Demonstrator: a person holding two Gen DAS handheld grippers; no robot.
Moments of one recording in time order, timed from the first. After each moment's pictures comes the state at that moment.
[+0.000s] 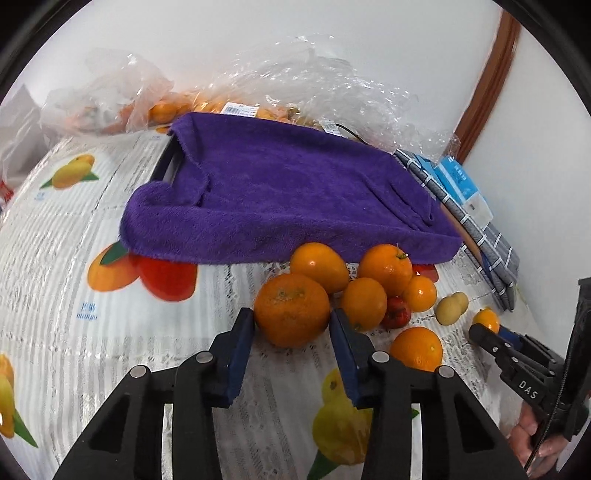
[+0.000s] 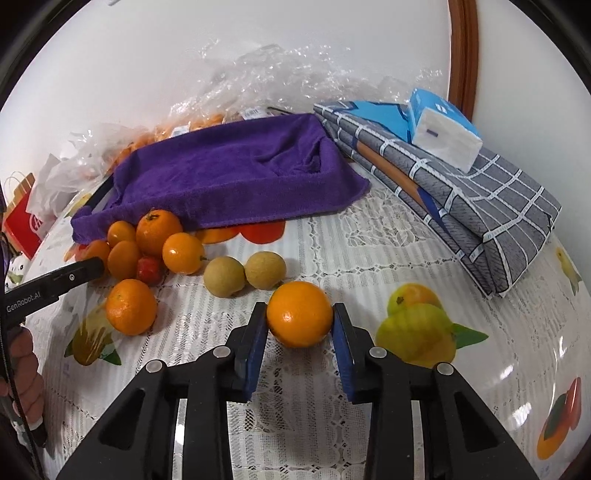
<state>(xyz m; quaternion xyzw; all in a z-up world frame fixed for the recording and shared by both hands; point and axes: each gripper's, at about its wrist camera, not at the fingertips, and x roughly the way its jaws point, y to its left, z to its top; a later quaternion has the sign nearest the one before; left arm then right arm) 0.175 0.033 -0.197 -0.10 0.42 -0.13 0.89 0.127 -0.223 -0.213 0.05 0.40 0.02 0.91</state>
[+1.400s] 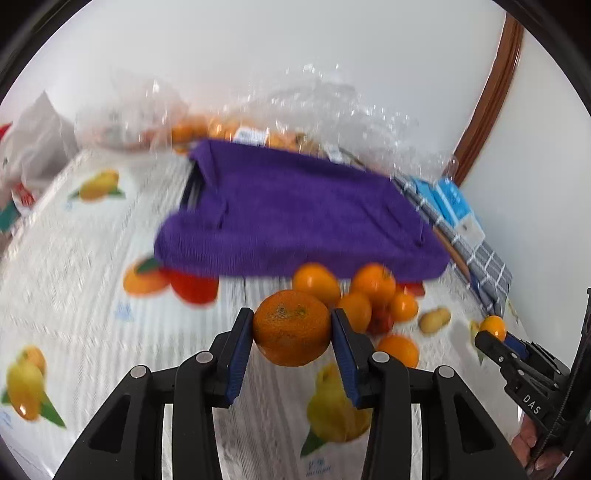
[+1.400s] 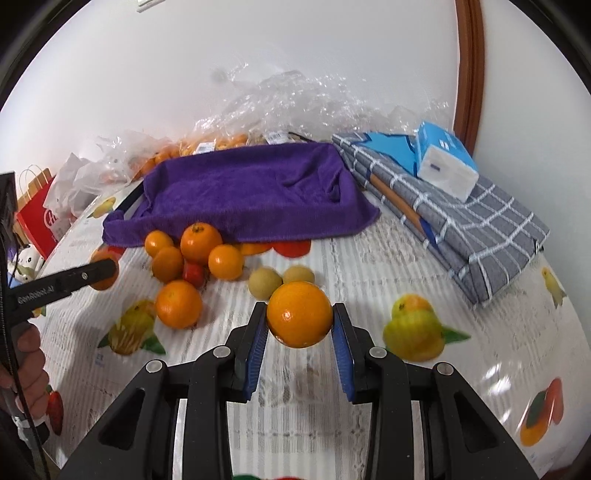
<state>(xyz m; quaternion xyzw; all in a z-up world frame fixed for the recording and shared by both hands) 0.160 0.042 -0.159 -0.10 0.39 -0.11 0.91 0.106 -0.207 -0.178 0.02 0.37 0.03 0.93</state>
